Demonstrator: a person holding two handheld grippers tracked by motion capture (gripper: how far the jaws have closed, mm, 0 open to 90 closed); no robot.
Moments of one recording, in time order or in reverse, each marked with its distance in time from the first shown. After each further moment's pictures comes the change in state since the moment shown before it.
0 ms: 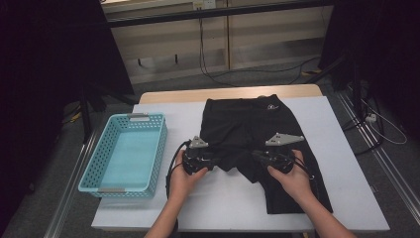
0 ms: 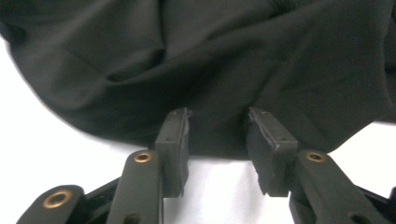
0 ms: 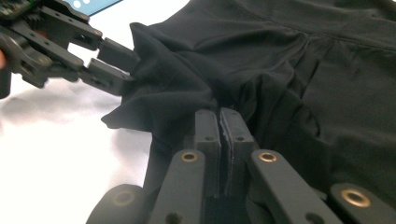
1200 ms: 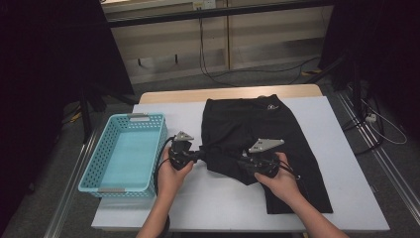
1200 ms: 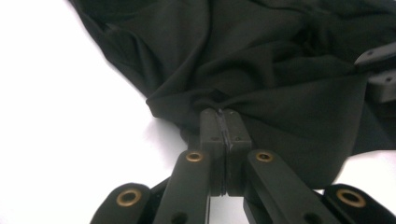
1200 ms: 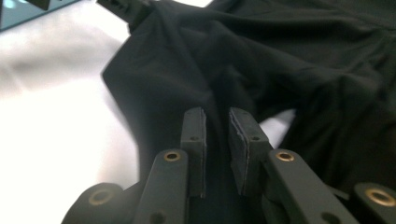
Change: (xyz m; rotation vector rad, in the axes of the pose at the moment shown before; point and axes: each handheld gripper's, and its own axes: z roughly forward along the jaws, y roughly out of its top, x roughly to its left) left arm 0.026 0.003 -0.033 0.000 0.030 -0.104; right arm 0.024 0.000 0.028 0.068 0.073 -0.102
